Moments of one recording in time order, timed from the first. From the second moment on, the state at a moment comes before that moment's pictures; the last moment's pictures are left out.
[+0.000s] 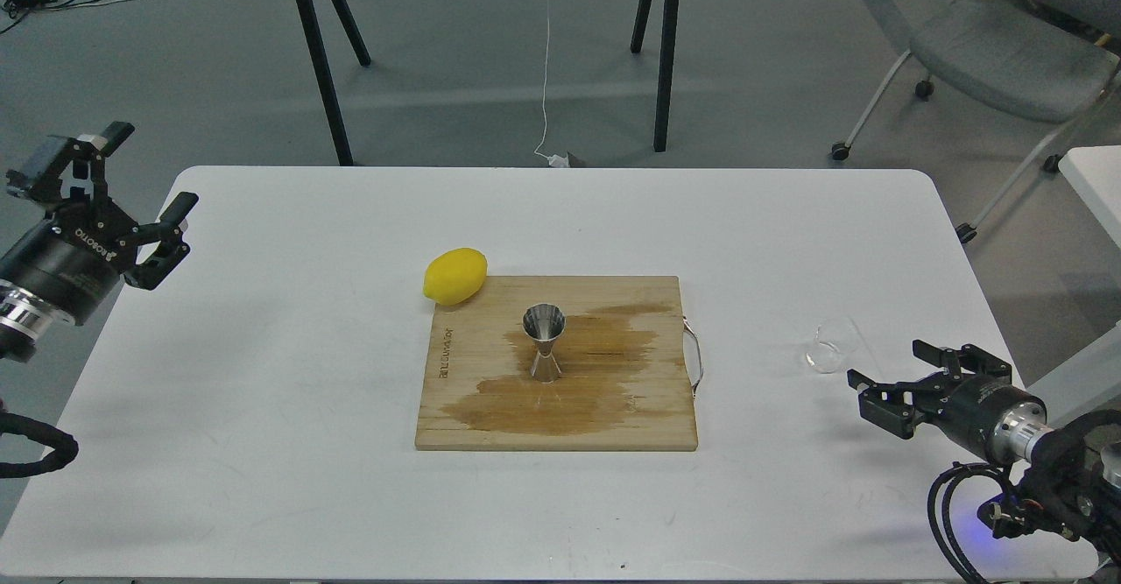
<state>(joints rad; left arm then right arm) -0.45 0.72 -0.74 -0.94 0.31 -0.49 -0.49 -0.11 -0.50 1.35 1.22 0.56 -0.12 -0.39</state>
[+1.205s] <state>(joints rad) -0.43 0.70 -0.74 -0.94 0.31 -0.49 -0.49 0.08 -0.32 1.32 1.00 0.45 -0.14 -0.36</state>
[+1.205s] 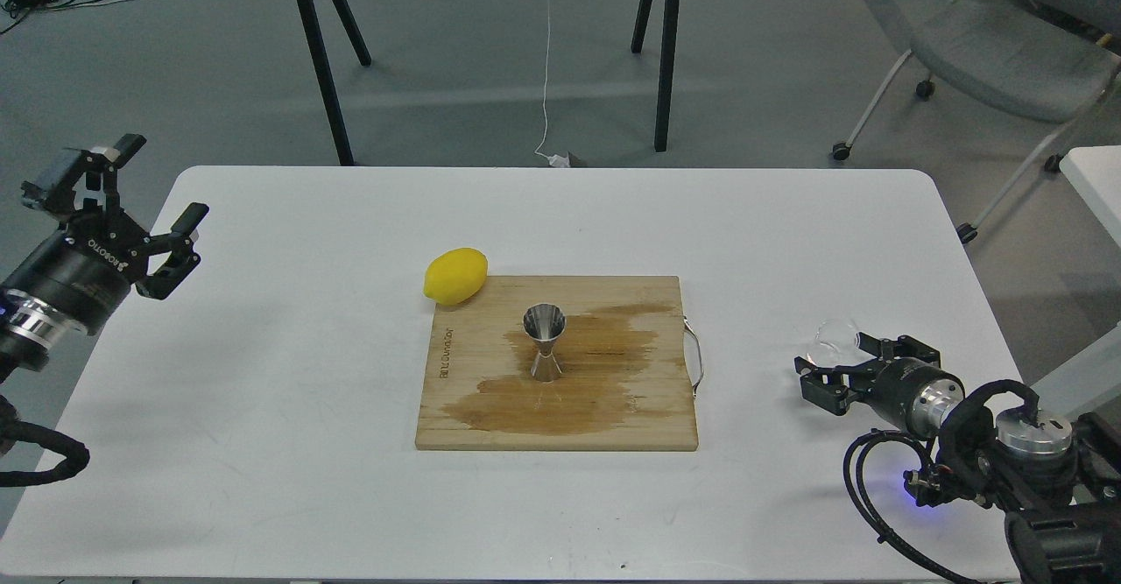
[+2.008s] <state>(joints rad) -0.43 0.70 -0.74 -0.93 0.31 -0.49 -0.49 0.09 -0.32 1.28 1.00 0.43 -0.12 -0.36</state>
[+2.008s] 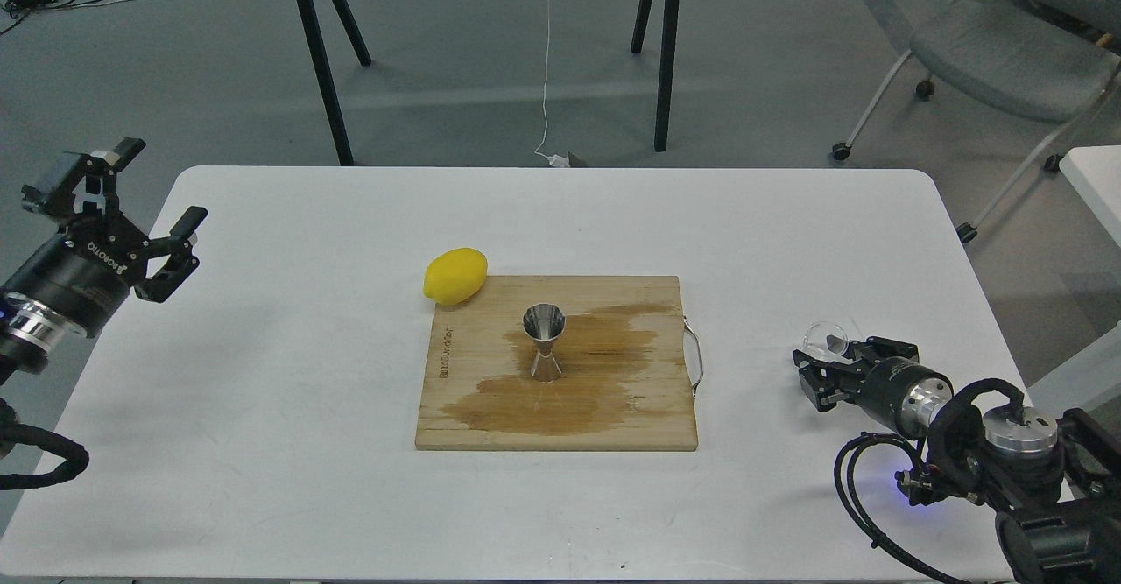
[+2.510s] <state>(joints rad) -0.43 0.70 -0.74 -0.93 0.31 -0.49 -0.49 0.09 -0.32 1.28 1.03 0.39 -0.09 -0.36</state>
